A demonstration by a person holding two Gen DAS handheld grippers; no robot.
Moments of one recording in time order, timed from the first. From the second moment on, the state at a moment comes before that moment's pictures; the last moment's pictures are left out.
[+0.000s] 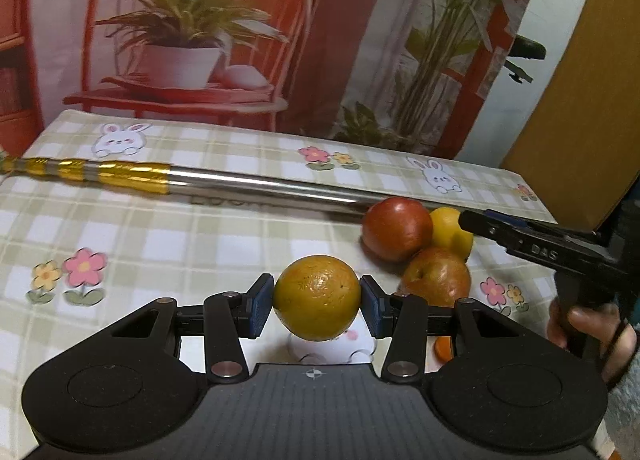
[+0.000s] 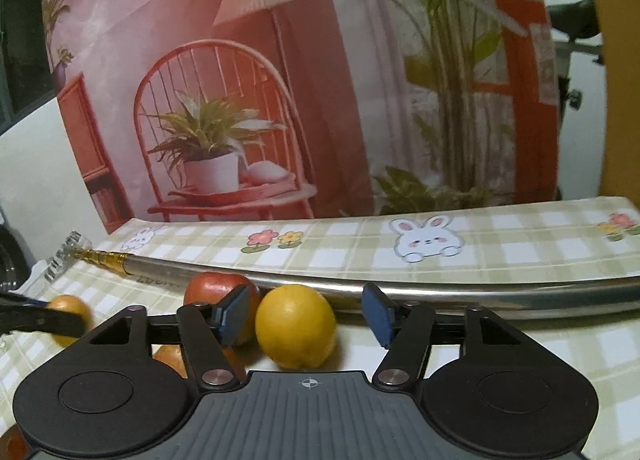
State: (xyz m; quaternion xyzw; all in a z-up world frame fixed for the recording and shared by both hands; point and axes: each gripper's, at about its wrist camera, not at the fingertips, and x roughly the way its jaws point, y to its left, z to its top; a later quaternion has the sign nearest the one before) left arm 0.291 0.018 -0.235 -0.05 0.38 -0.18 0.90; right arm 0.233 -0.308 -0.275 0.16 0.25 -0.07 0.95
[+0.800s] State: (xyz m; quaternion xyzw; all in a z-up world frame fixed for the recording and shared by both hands) left arm 0.258 0.041 -0.233 -0.09 0.37 -0.16 0.91; right arm 0.250 -0.320 -0.309 0.20 0.26 -0.02 0.94
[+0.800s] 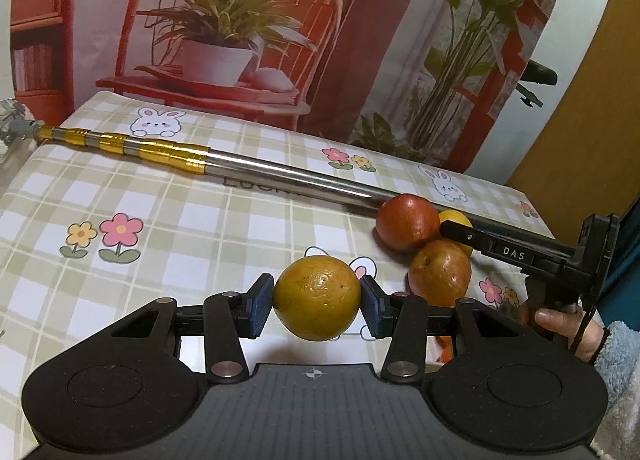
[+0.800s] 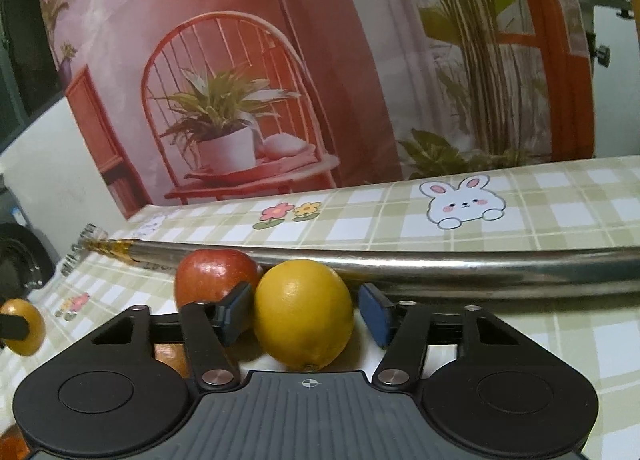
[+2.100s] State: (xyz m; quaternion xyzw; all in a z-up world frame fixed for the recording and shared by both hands) left arm 0.202 0.034 -0.231 -0.07 0.39 -0.16 0.90; right arm 0.174 -0.284 -0.298 0.21 0.19 -0.05 0.96
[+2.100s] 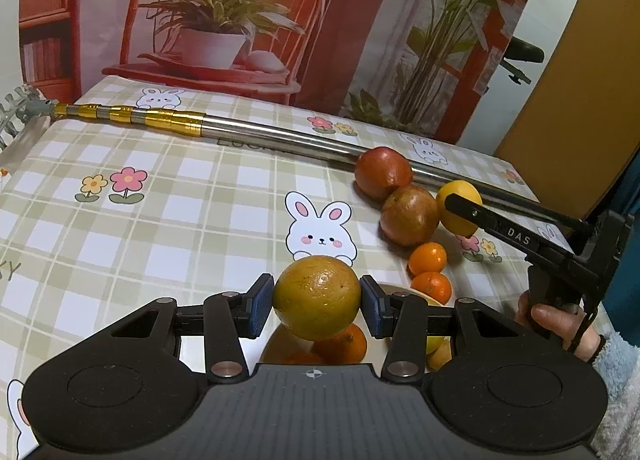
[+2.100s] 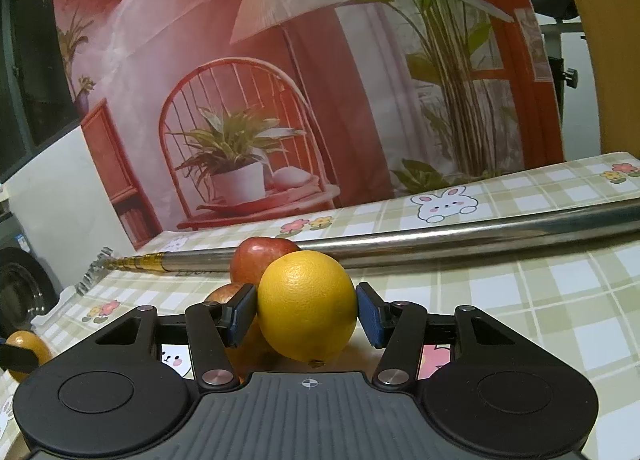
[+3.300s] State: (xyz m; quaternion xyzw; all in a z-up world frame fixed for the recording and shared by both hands) left arm 0.144 0.021 -0.236 -0.05 0.42 -0.21 0.88; right arm 0.064 -0.211 -0.245 0.27 0.18 -0.03 0.95
